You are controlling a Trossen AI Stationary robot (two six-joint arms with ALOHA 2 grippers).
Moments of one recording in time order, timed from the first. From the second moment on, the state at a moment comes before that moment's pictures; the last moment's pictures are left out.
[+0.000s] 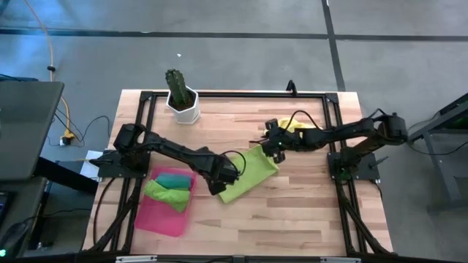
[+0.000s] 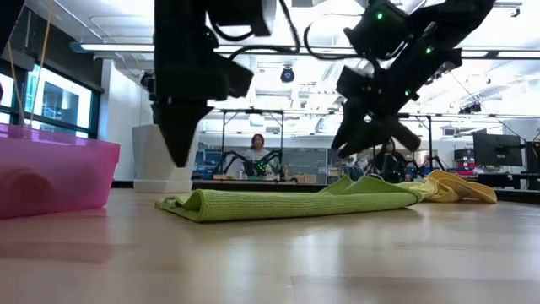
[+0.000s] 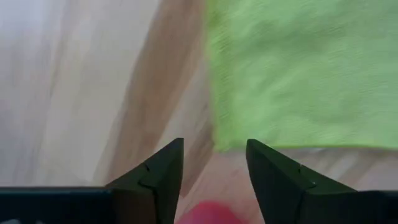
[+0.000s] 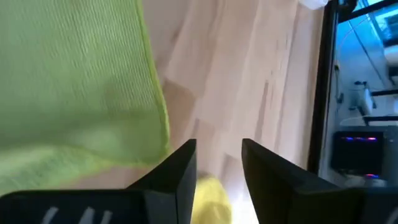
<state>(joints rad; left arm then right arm) -0.11 1.94 1.41 -1.11 -0.22 -0.69 -0.10 1.44 0.70 -0.07 0.31 -0.70</state>
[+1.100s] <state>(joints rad) -0.15 2.09 1.43 -0.72 -0.14 -0.32 0.03 1.45 0.67 -0.34 0.15 0.46</state>
